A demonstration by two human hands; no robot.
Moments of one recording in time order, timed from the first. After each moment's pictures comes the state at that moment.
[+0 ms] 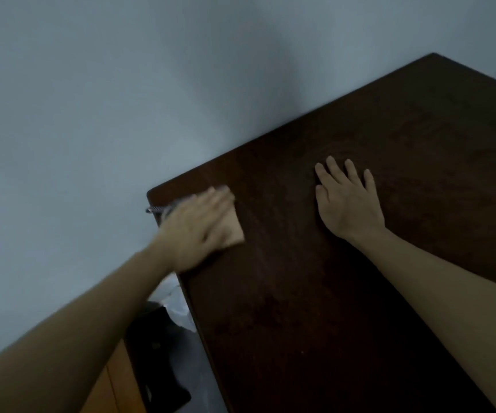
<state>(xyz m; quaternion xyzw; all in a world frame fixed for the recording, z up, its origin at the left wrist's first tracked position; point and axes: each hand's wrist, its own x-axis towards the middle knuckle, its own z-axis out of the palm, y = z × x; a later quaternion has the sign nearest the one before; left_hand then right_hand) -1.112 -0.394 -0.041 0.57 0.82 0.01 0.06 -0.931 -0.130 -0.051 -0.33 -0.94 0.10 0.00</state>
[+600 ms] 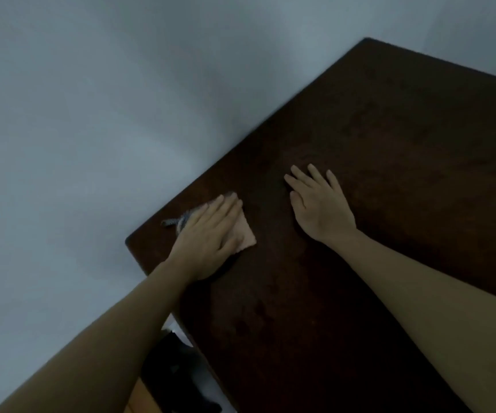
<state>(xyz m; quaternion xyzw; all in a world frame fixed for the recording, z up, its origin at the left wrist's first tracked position) -1.116 -0.321 -0.038 0.64 0.76 -0.01 0.11 -0.928 -0.130 -0.041 -0.34 -0.92 0.19 0.03</state>
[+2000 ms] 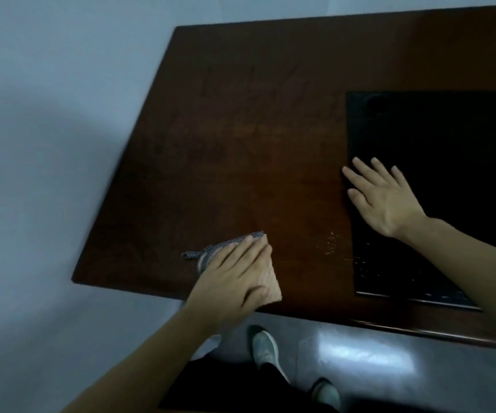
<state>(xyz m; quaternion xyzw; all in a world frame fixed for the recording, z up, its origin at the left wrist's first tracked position) -1.000 -0.428 -0.030 0.88 0.45 -0.10 0.11 -0.658 -0.317 -0.021 -0.66 -0.73 0.16 -0.03</state>
